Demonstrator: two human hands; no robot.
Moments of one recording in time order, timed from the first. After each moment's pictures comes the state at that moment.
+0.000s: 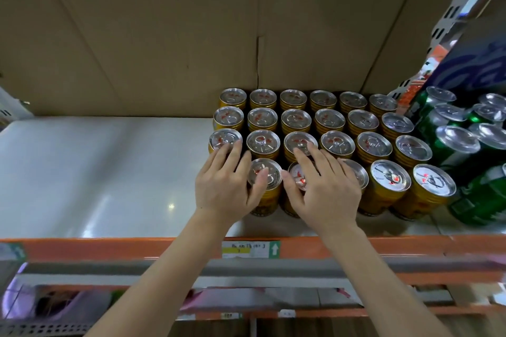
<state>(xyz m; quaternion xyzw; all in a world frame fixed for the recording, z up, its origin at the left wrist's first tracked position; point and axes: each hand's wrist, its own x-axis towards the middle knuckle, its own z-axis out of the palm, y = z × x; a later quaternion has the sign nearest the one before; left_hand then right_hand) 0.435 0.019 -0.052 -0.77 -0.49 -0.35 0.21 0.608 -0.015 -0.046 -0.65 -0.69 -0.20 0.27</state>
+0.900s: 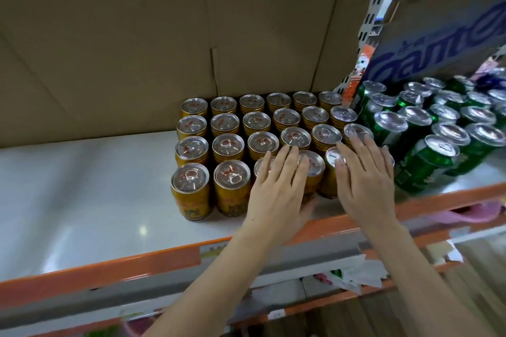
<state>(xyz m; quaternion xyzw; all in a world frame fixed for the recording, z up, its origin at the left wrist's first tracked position) 0.526 -0.027 -0.033 -0.88 -0.39 -0.23 0.13 0.697 -0.060 -0.038 -0.71 -0.60 -0.22 0.29</state>
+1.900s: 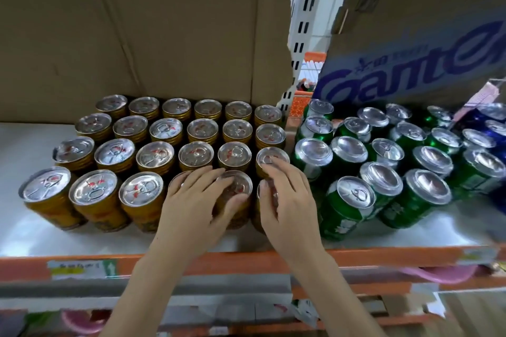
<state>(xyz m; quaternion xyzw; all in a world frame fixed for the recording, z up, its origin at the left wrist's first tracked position) 0.632 -0.029 -0.028 -0.81 -0.53 -0.24 0.02 0.794 -0.047 -0.031 -0.59 -0.69 -0.01 0.43</state>
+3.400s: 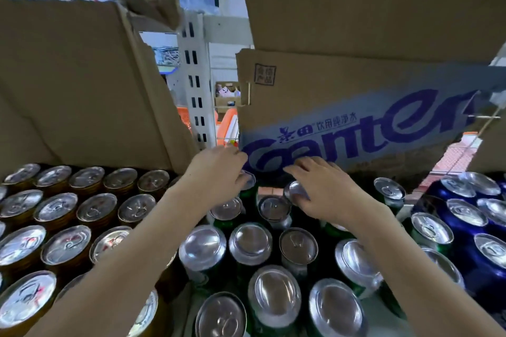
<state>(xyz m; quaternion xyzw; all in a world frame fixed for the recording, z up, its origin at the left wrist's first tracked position) 0.851 0.129 0.075 -0.85 -0.52 -0.02 0.10 1.056 0.107 0.060 -0.56 -0.83 -0.05 0.00</state>
